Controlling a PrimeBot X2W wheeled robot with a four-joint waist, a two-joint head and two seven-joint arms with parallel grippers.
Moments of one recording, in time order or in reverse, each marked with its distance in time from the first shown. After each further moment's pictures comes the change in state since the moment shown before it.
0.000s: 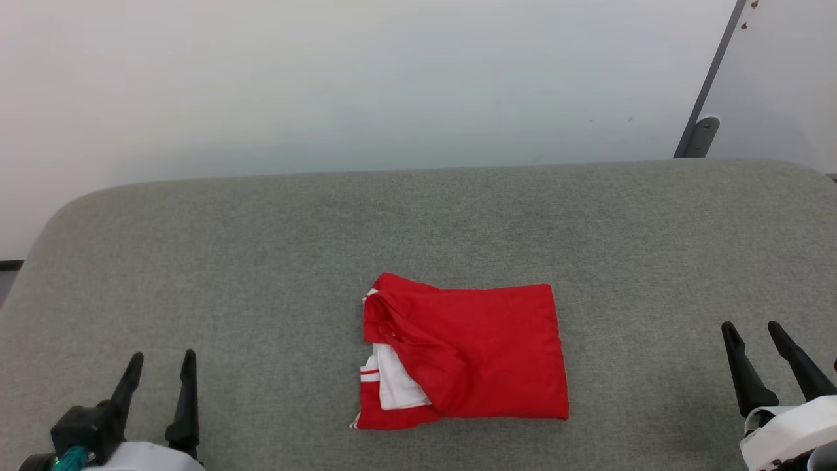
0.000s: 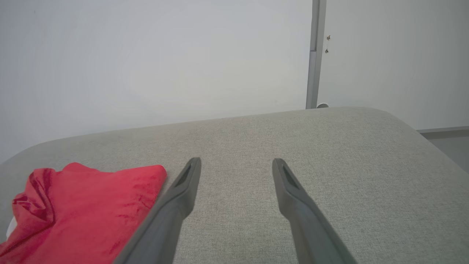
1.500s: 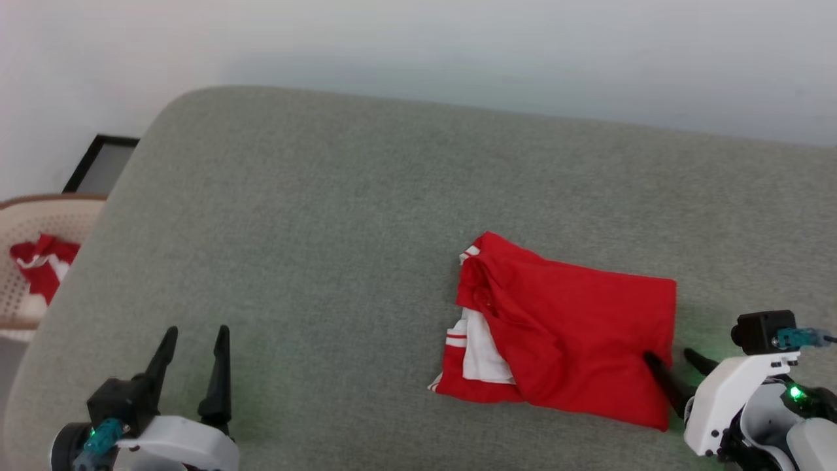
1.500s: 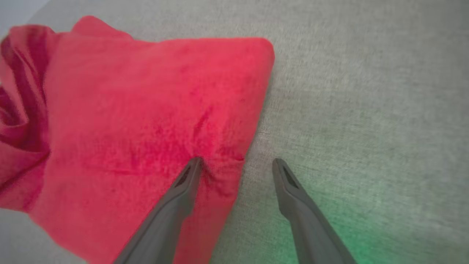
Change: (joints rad) left arm -0.066 -0.029 -0.067 0.016 -0.001 0.014 0.001; right arm -0.175 0.009 0.168 0.167 0.067 0.000 0.398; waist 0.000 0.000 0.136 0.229
